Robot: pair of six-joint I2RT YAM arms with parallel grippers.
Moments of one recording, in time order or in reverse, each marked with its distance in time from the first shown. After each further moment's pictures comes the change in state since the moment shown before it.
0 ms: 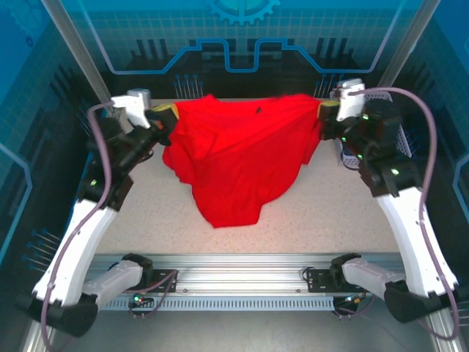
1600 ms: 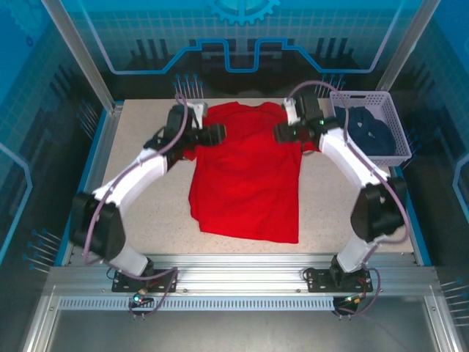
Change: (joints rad) left arm -0.127 0.562 -0.022 -0.019 -0.059 -0.021; right arm 0.047 0.603 -0.048 -0.046 -0.034 0.045
